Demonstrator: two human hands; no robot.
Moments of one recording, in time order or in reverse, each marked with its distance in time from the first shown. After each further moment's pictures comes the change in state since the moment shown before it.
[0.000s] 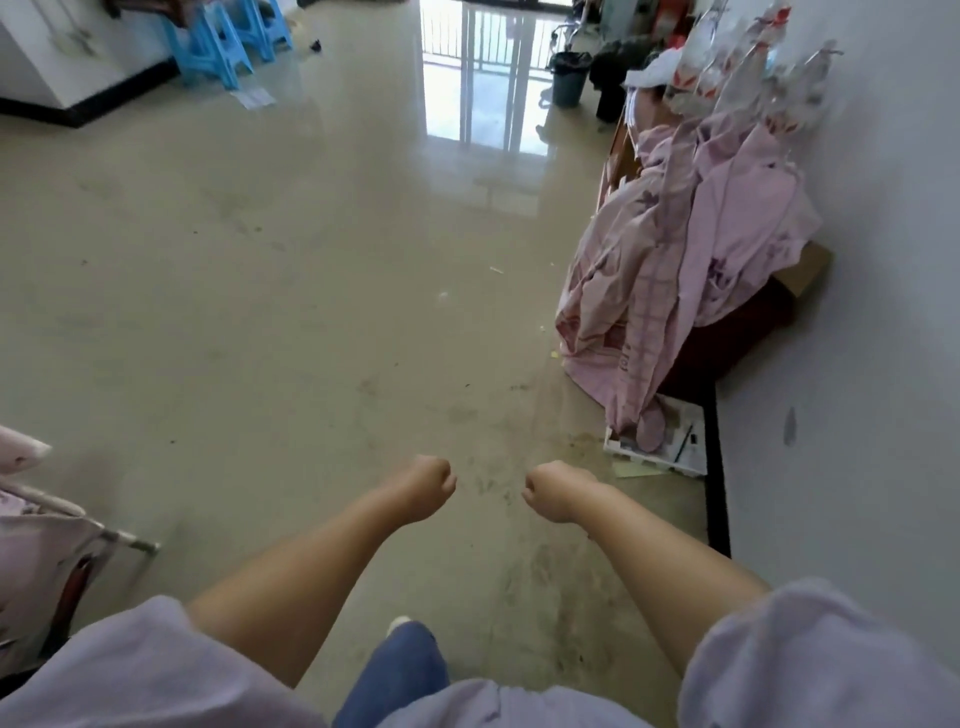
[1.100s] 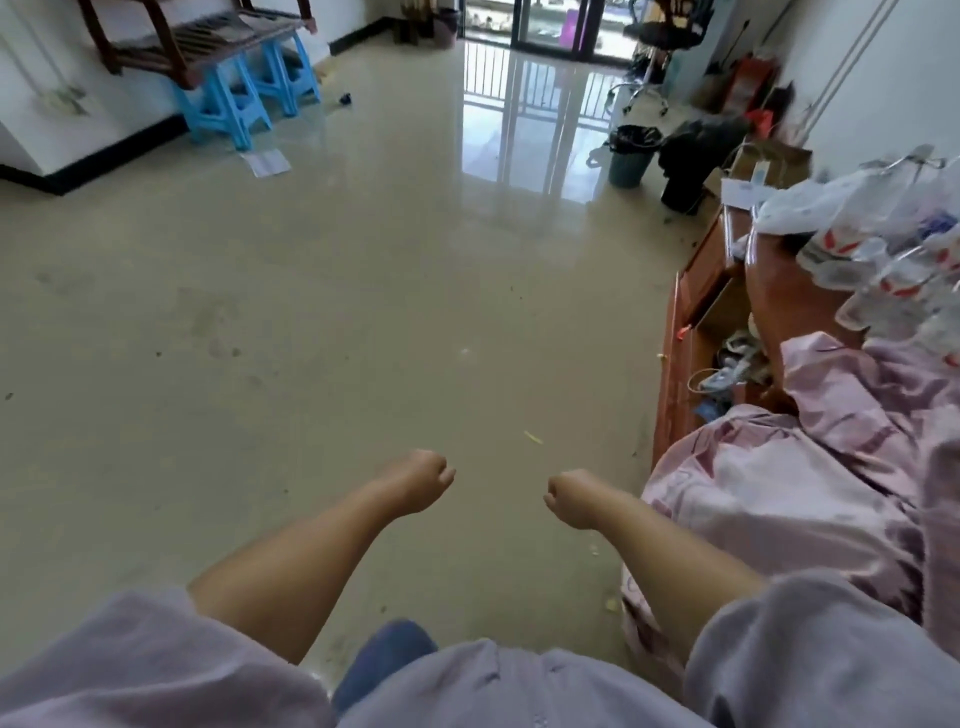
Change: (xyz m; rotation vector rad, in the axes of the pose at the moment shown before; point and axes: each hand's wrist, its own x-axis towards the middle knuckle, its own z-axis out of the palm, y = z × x) left_hand 0.649 -0.079 -0.448 0.002 0.038 -0.062; right_hand 0.589 0.072 -0.534 0.057 0.023 -0.009
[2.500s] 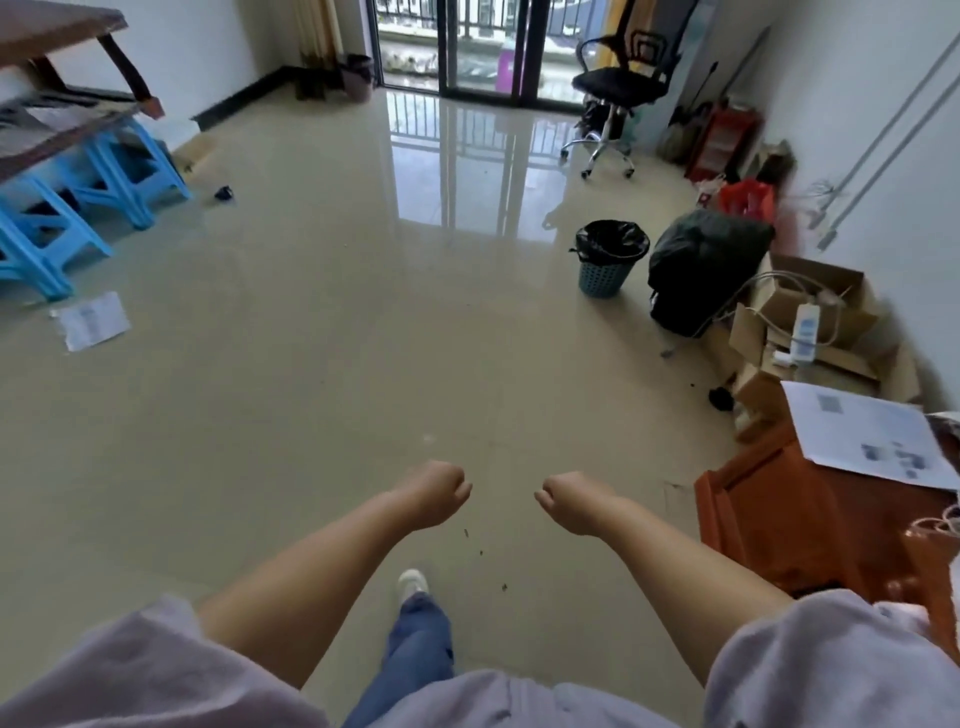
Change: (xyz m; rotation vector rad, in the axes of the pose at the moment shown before) left_hand 0.945 0.134 -0.516 0.064 -0.052 0.173; right_hand 0.762 0.189 -0.709 0.081 0.076 0.021
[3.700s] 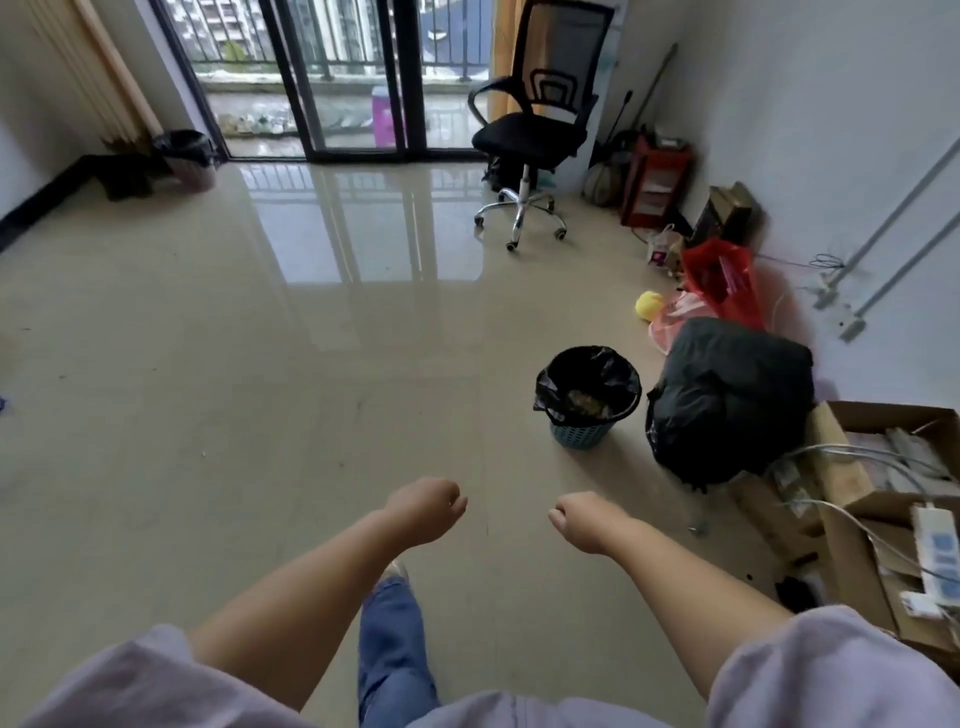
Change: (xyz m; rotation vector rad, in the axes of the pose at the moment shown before) left_hand 0.797 0.004 -0.454 0.163 -0.081 0.162; right_hand 0.663 0.192 -0.514 0.268 -0.015 0.273
